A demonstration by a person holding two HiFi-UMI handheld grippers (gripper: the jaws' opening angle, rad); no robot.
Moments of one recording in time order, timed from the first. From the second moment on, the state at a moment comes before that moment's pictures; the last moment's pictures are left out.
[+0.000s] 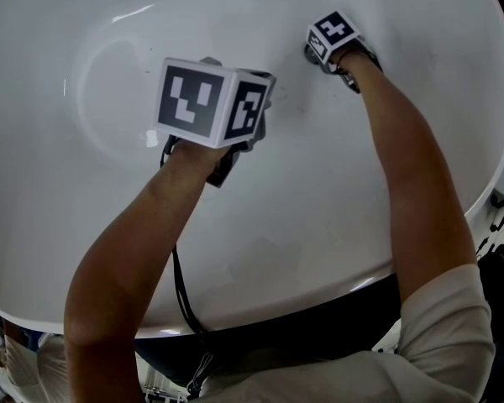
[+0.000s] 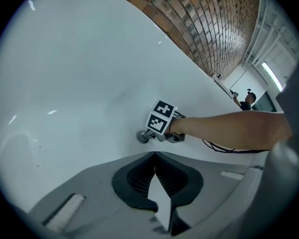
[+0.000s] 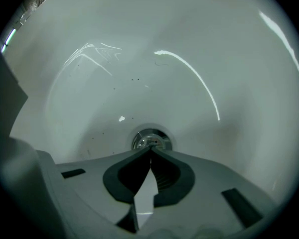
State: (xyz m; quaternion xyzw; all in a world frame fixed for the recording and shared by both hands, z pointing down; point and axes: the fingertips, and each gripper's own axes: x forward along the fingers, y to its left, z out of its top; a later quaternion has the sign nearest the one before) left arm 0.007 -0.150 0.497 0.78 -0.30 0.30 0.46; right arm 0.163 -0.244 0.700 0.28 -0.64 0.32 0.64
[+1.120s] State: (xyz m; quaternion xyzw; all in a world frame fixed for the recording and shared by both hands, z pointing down) left arm -0.009 -0.159 0.426 0.80 -0.33 0.29 0.40; right arm 0.121 -0.291 0.591 0.32 -0.68 0.25 0.62
